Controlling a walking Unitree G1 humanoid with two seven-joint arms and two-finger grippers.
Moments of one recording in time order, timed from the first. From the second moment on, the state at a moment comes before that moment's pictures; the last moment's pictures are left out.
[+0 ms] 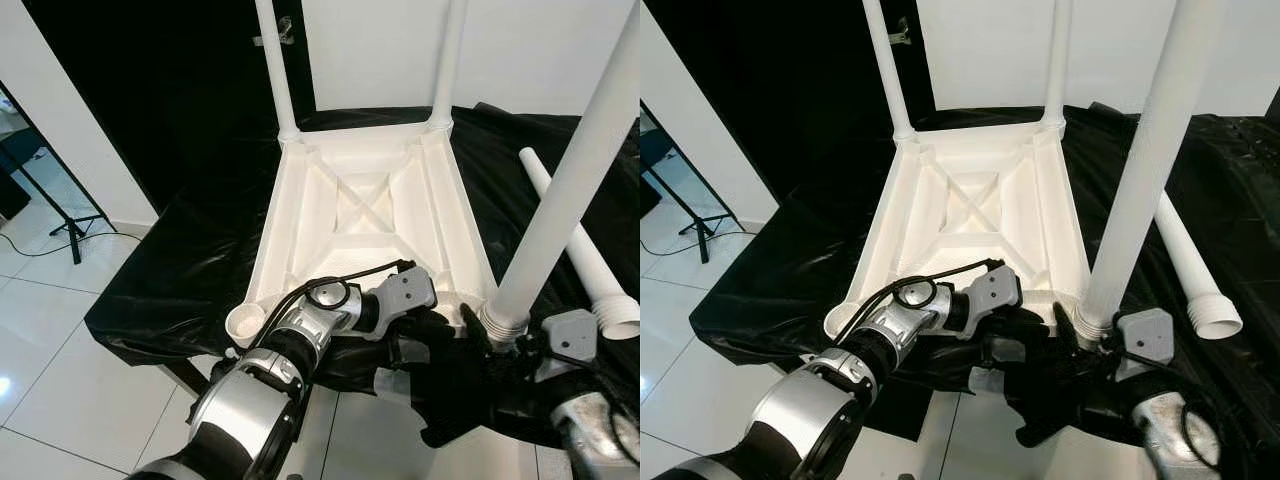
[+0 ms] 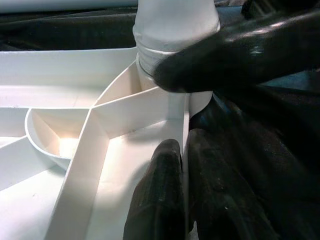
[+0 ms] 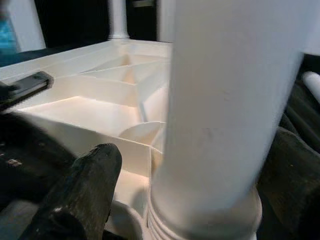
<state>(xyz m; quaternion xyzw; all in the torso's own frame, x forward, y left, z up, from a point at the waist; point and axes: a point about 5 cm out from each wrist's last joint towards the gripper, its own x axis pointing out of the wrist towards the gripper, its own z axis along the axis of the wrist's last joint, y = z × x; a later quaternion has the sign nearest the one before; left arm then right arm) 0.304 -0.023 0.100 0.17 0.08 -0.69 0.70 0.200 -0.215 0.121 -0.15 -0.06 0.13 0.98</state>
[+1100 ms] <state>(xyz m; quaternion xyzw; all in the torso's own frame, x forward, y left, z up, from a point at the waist) 0.304 -0.022 0.099 0.17 0.08 -0.69 0.70 0.202 -0.213 0.118 -0.07 -0.06 0.11 0.99</state>
